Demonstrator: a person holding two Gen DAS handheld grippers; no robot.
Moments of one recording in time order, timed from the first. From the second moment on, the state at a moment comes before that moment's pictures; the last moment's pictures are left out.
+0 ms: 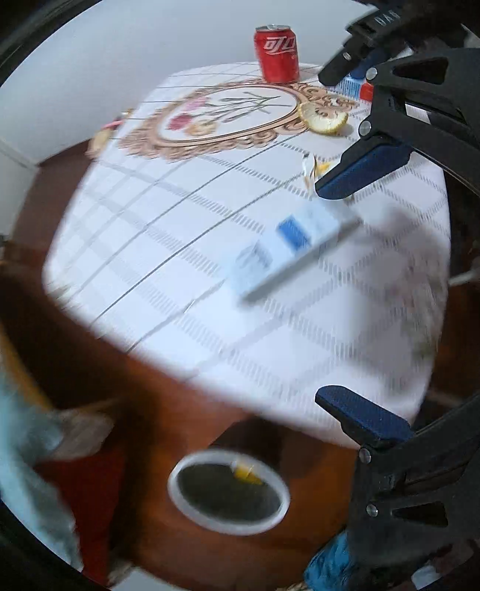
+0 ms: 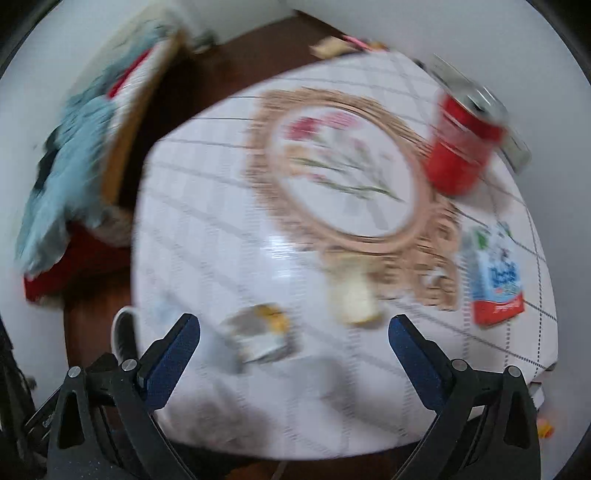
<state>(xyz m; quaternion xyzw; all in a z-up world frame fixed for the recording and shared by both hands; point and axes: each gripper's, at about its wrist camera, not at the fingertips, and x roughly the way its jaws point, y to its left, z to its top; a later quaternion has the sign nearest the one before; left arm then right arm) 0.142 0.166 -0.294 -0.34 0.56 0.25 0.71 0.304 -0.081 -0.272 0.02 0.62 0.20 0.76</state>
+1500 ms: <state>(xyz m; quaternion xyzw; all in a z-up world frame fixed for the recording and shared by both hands) 0.128 0.165 -0.154 -0.16 0.44 0.27 0.84 0.264 -0.015 -0.203 -0.05 0.50 0.31 0.81</state>
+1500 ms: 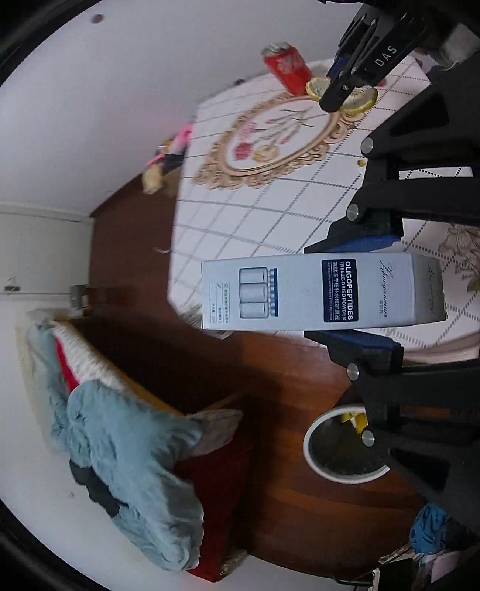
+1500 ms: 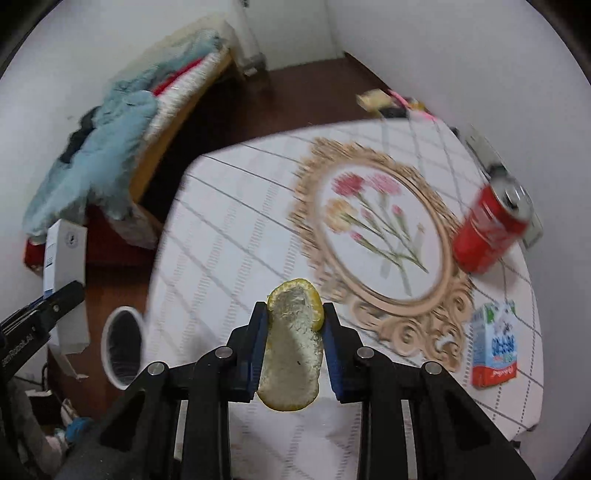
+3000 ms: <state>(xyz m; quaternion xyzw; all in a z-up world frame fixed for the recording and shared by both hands) -0.107 0.502 -0.389 -0.42 0.49 0.42 0.64 0.044 0.463 -0.482 -0.29 0.64 0.45 0.55</state>
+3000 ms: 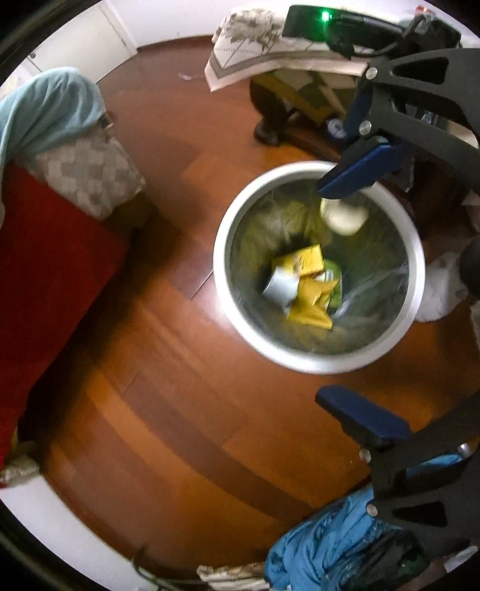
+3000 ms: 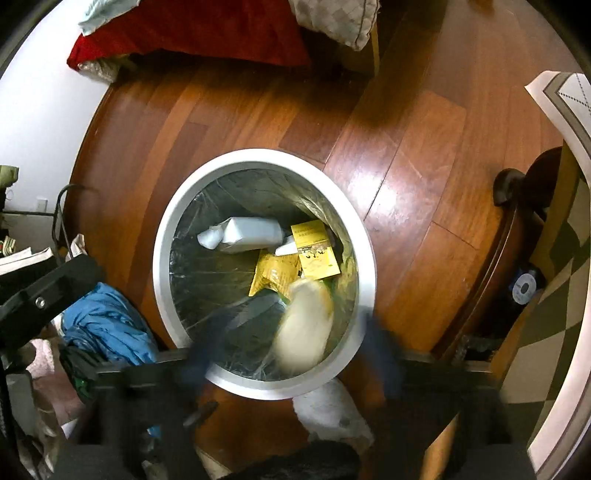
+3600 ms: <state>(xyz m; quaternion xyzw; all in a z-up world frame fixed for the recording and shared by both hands) -0.122 0.461 -0.353 -0.35 0.51 0.46 0.63 0.035 0.427 -0.431 -0.36 0.58 0.42 0.59</state>
